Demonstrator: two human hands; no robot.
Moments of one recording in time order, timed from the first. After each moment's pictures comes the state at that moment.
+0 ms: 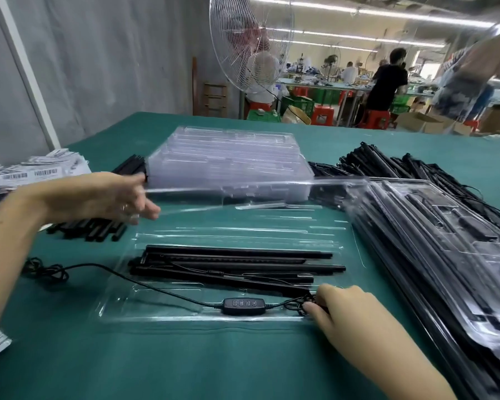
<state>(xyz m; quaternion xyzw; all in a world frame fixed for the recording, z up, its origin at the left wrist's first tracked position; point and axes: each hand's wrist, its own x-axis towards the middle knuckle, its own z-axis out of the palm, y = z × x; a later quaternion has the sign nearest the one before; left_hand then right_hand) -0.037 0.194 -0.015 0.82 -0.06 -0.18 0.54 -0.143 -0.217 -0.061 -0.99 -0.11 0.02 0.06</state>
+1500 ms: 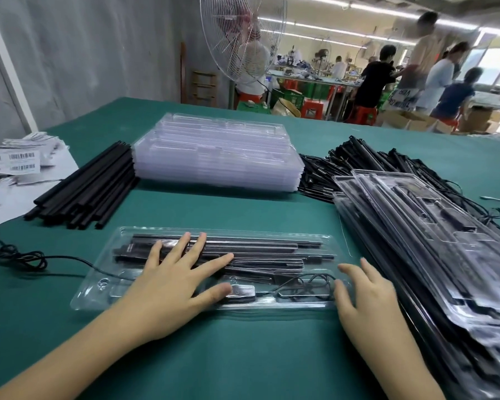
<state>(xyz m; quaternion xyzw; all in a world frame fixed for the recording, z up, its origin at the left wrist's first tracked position) -0.135 0.027 -0.094 0.99 -0.12 -0.04 0.06 -0.143 -0.247 -0.093 -0.96 0.03 -0.15 0.23</state>
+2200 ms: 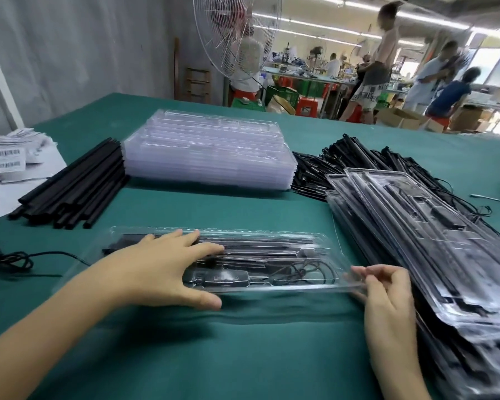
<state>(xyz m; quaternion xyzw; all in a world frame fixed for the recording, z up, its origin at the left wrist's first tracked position) -0.115 0.040 -0.060 0.97 -0.16 -0.15 0.04 -0.142 -0.254 -0.096 -0.76 0.14 -0.25 0.59</state>
